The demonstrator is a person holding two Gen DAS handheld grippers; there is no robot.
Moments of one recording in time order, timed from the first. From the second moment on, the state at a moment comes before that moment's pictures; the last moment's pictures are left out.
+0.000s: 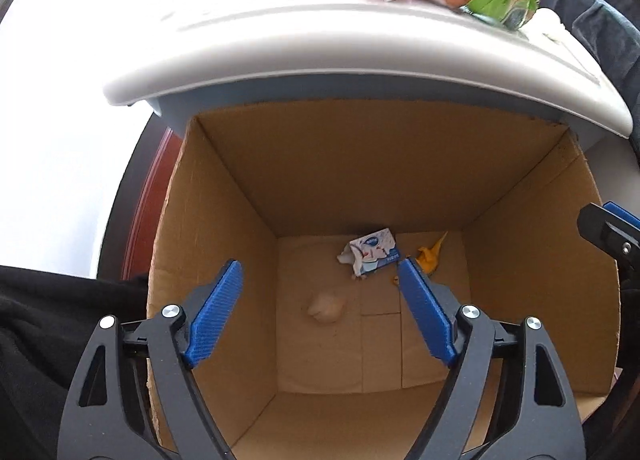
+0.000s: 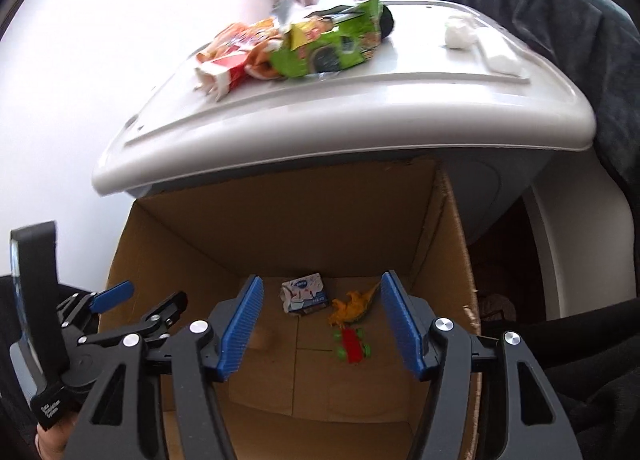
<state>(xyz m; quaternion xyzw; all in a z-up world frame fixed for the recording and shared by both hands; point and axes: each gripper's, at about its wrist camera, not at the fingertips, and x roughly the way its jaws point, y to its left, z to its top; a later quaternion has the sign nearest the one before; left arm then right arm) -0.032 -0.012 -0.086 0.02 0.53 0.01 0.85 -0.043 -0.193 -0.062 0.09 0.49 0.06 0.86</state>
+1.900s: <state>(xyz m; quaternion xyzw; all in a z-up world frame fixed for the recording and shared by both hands) -0.034 0.008 -0.035 -0.04 0.44 -0.01 0.89 0.154 -0.209 -0.039 0.17 0.40 -0.15 0.89</state>
